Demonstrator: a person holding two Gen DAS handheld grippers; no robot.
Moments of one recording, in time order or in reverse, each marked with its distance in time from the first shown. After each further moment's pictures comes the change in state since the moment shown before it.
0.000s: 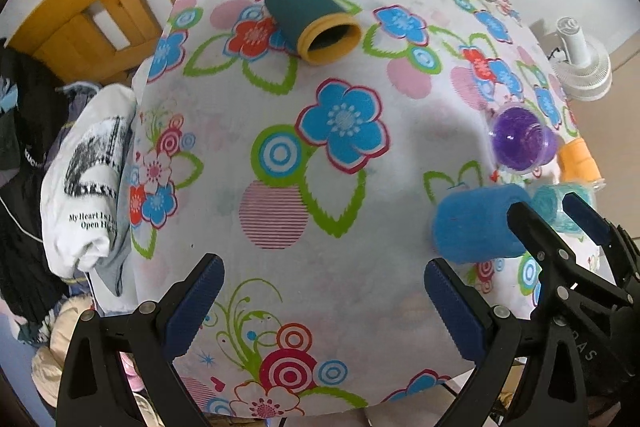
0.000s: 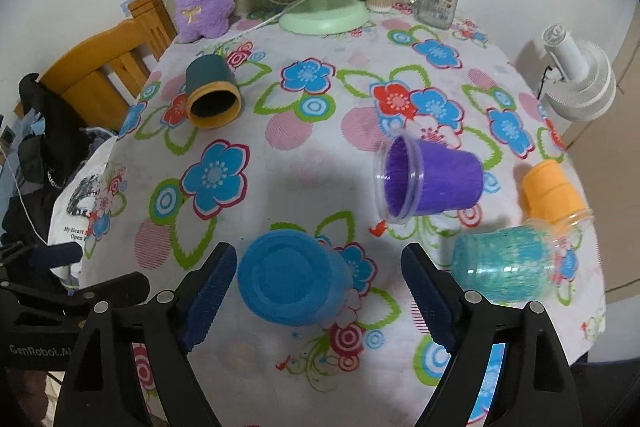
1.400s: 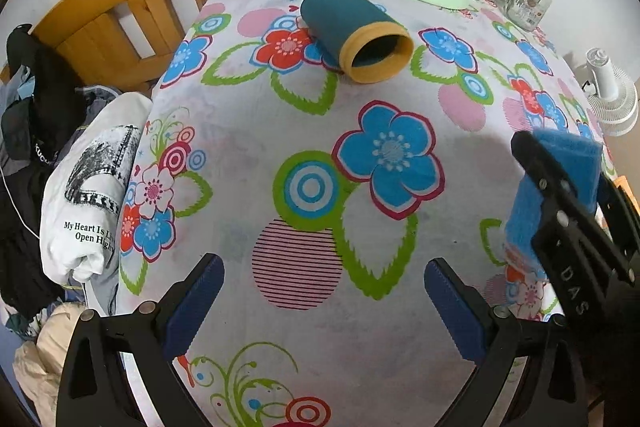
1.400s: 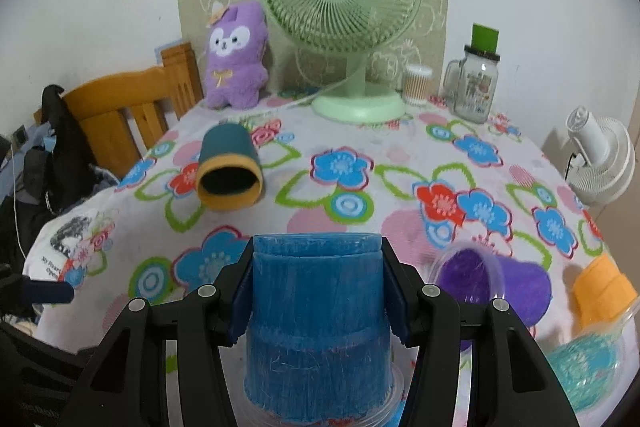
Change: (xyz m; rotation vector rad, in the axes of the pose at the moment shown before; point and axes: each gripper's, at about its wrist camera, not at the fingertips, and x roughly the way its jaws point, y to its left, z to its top) left arm 0.048 0.021 0.006 -0.079 -0.139 0.074; right arm 0.058 0.024 0.014 -0.118 -0.381 0.044
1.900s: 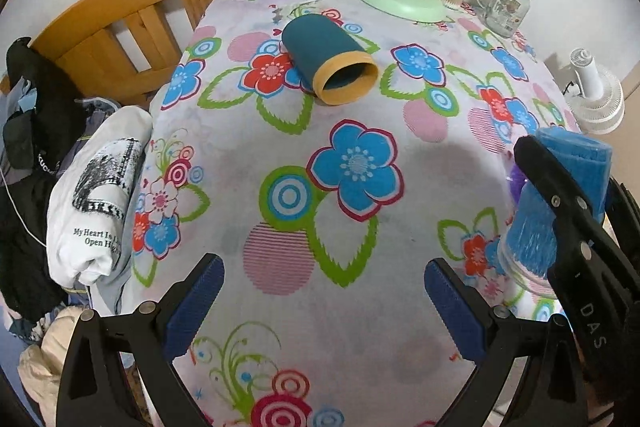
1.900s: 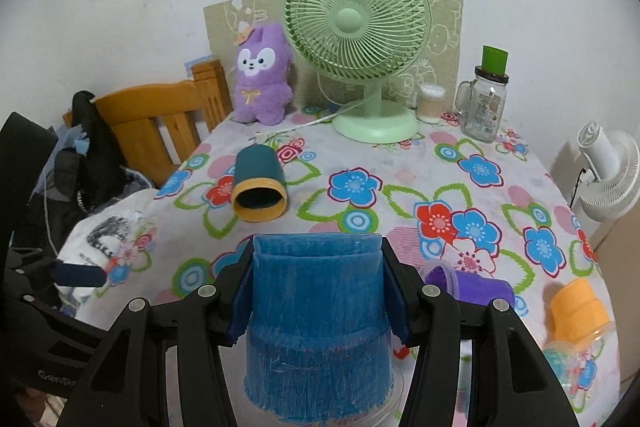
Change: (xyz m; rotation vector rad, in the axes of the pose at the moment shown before) left arm -0.034 -0.015 0.005 0.019 -0.019 -0.019; right arm -0.048 -0.011 0.024 -0.022 -0.022 0.092
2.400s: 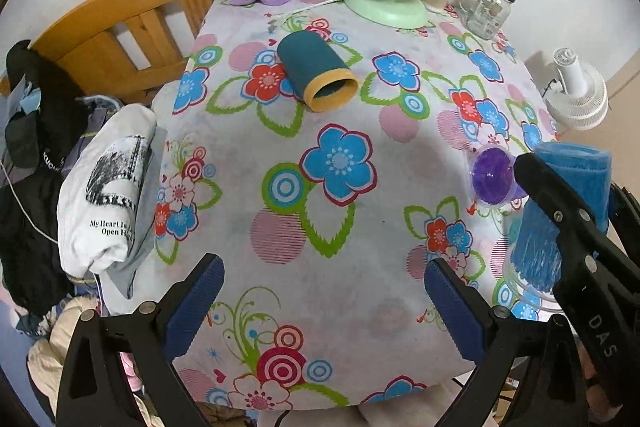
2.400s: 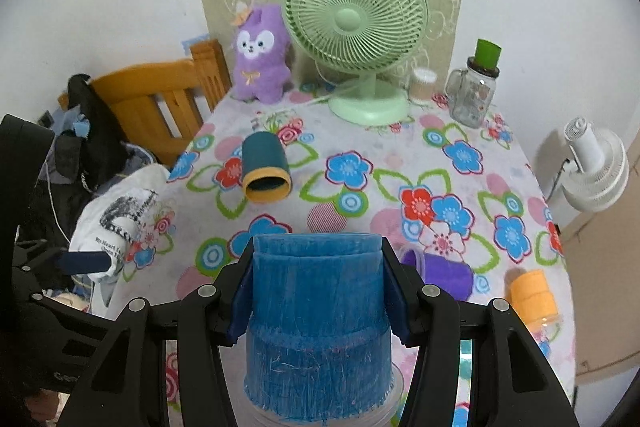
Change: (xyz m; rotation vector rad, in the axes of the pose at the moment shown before) left arm -0.057 -0.005 0.007 0.000 0.058 -0.031; right arm -0.048 0.007 0.045 -0.004 0.179 -0.017
